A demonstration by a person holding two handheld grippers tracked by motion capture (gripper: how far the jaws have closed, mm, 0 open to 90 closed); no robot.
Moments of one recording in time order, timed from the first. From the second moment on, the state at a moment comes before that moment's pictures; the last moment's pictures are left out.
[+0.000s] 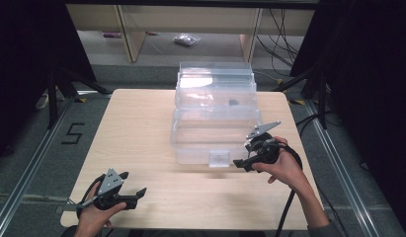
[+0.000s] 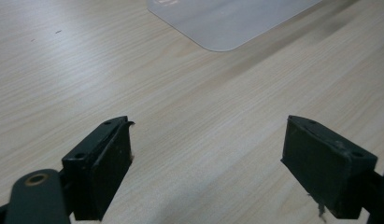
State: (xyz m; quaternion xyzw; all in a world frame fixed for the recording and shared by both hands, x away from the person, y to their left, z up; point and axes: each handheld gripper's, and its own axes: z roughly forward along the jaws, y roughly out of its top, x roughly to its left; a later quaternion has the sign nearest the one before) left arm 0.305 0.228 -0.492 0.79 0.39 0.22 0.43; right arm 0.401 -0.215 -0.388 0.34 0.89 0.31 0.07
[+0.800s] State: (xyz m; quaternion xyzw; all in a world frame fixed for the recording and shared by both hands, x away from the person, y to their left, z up) left arm 0.305 0.228 -0.492 0.79 0.39 0.22 0.43; right arm 0.381 -0.218 -0.399 0.32 0.88 0.34 0.09
